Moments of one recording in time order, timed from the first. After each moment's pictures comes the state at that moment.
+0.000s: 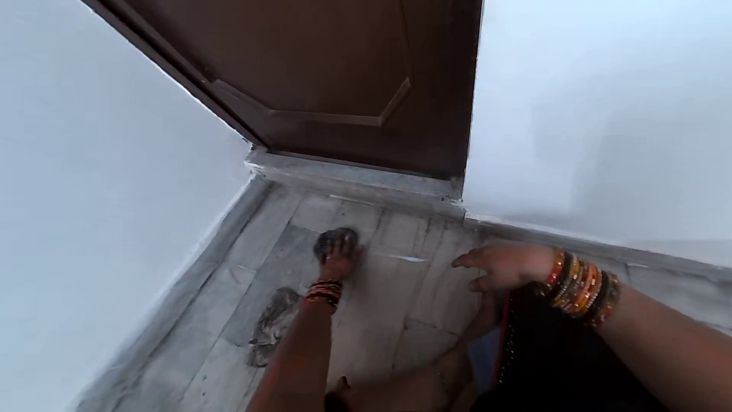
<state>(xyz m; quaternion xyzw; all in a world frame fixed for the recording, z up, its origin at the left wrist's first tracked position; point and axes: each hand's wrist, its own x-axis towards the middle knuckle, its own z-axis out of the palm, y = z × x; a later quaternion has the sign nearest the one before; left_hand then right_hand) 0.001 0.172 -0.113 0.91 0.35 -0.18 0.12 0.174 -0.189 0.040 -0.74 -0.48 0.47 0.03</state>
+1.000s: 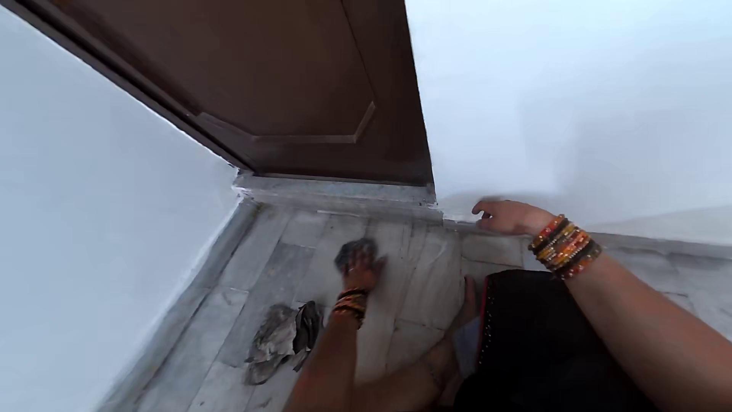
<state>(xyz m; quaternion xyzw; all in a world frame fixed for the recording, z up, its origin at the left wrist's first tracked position) 0.022 0.081 -0.114 0.94 0.30 -0.15 0.11 0.234 -0.240 0.044 -0.87 -0.29 0.36 0.16</state>
